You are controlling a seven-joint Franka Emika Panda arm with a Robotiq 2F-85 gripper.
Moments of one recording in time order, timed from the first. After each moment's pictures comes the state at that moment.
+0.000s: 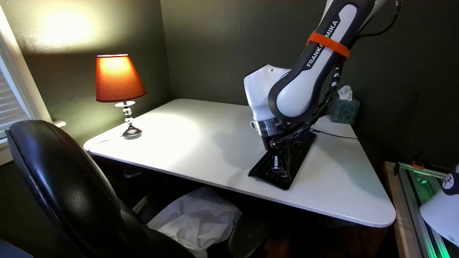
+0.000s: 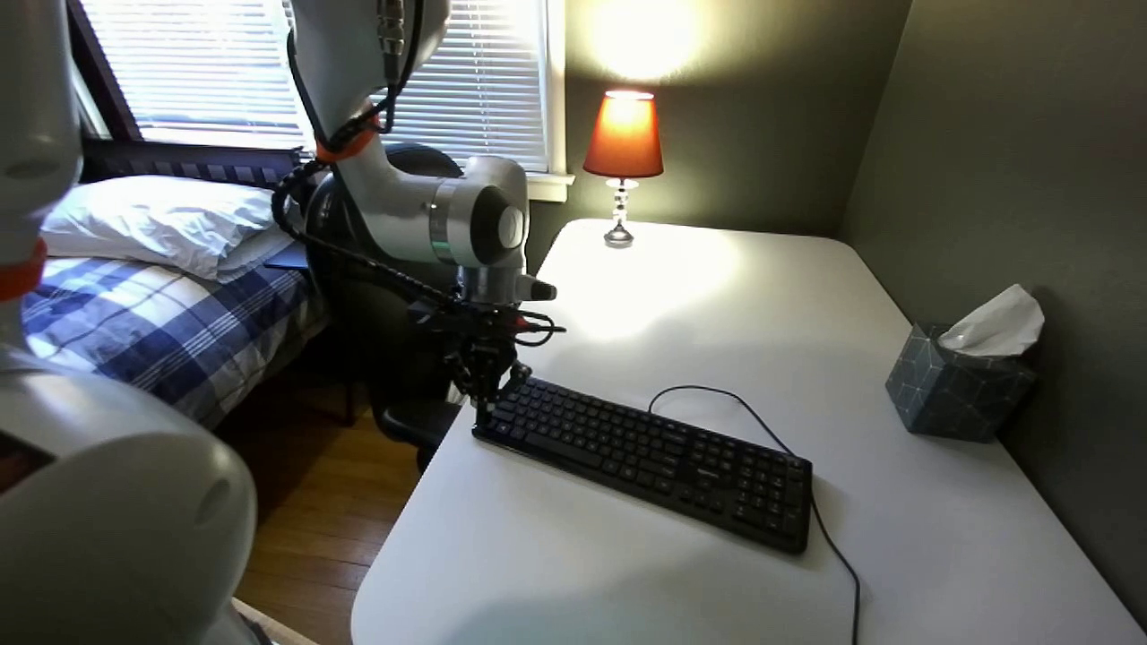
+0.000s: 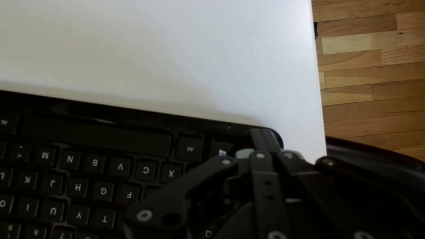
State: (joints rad) arm 0.08 0.32 0.05 -2.39 -0.07 2.38 0.05
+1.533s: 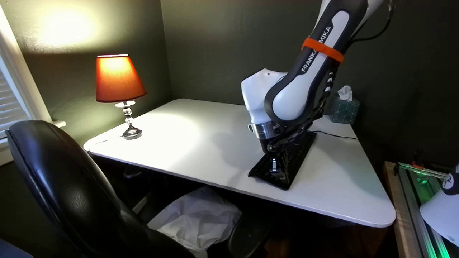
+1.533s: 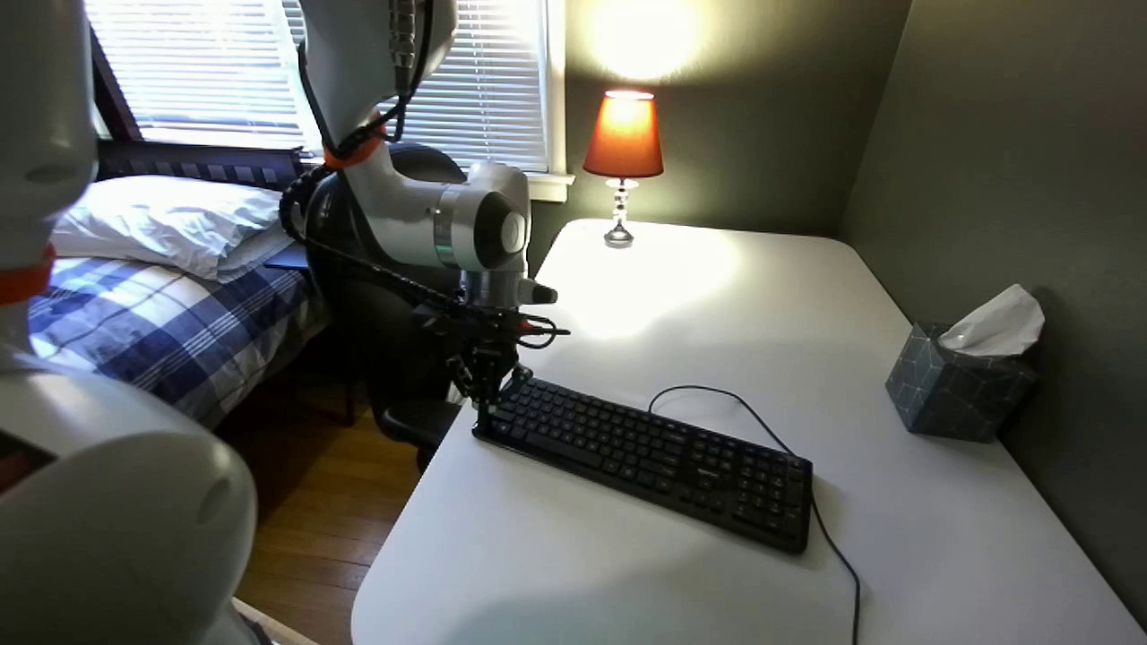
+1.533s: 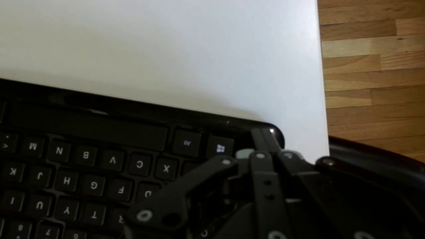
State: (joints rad) arm 0.08 0.36 0.05 -2.37 -0.07 2.38 0.03
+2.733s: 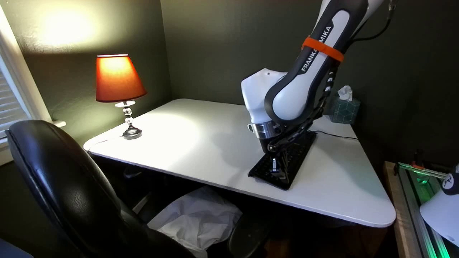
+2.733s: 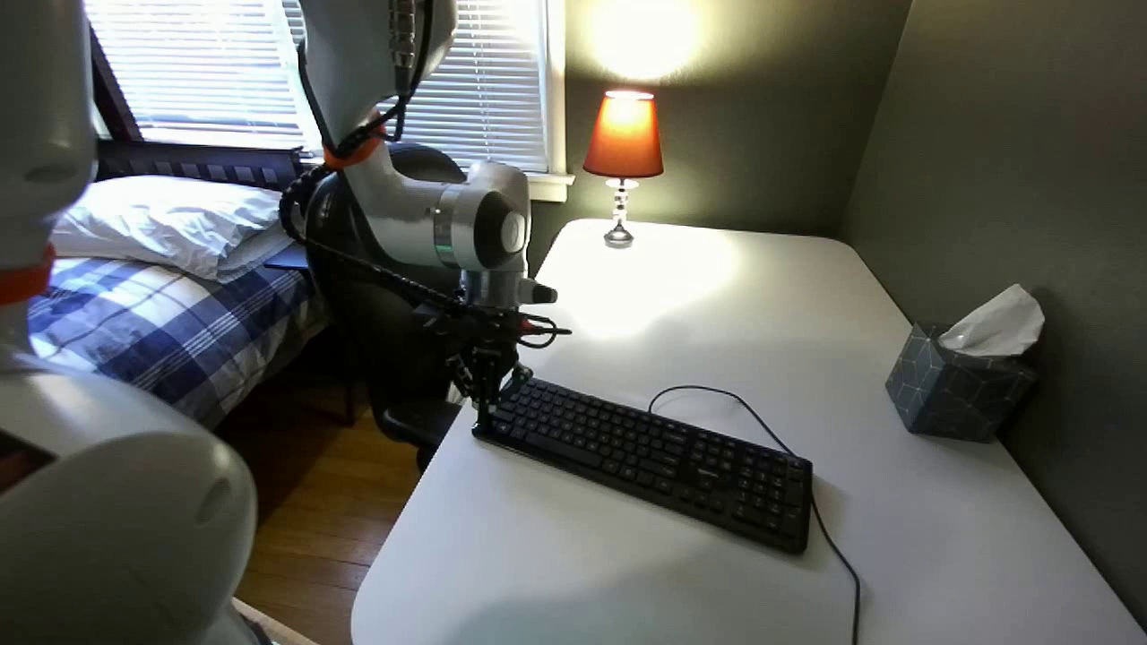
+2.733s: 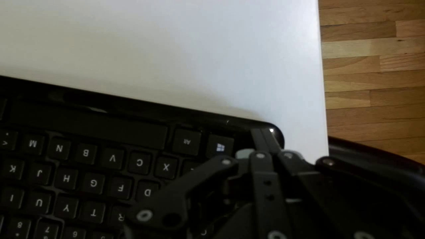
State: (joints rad) arm 0.08 0.36 0.05 -2.37 -0.07 2.38 0.02
